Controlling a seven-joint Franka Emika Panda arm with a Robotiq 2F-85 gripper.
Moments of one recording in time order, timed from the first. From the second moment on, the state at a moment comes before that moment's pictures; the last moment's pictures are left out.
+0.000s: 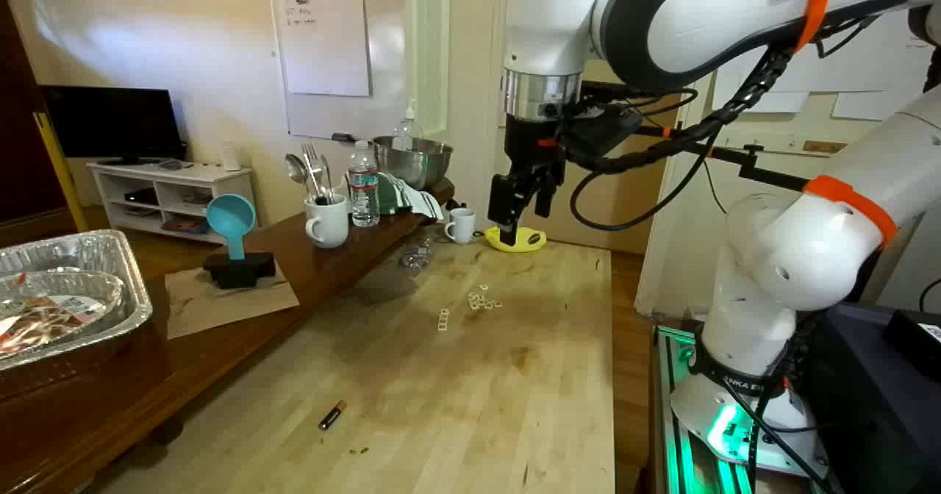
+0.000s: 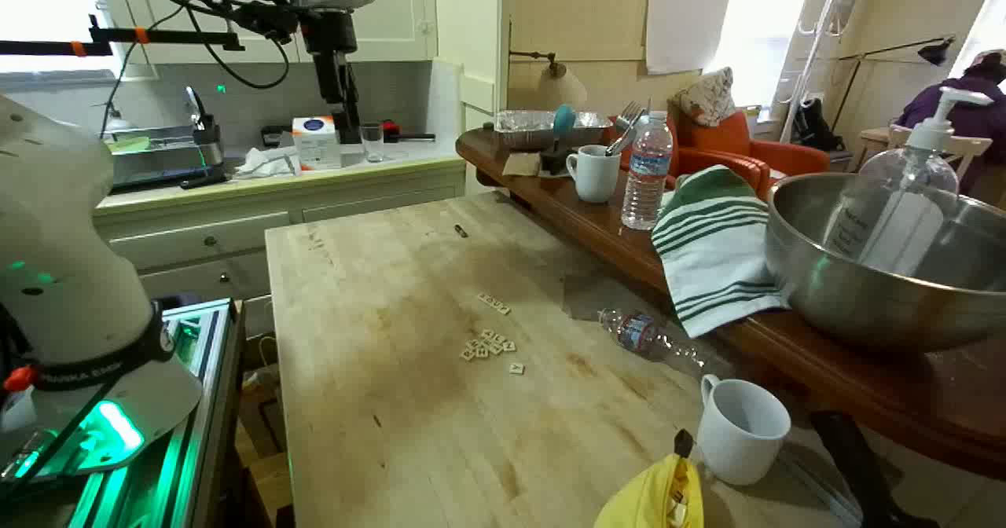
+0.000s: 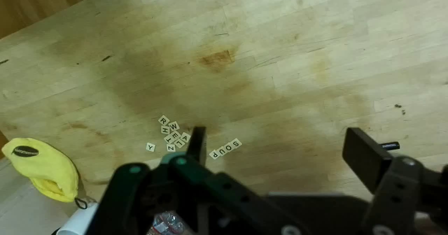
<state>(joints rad) 0.02 -0.65 0.41 -2.45 0.03 1.83 0.61</state>
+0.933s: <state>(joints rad) 0.01 -0.54 0.36 -2.51 -0.01 1.97 0.60</state>
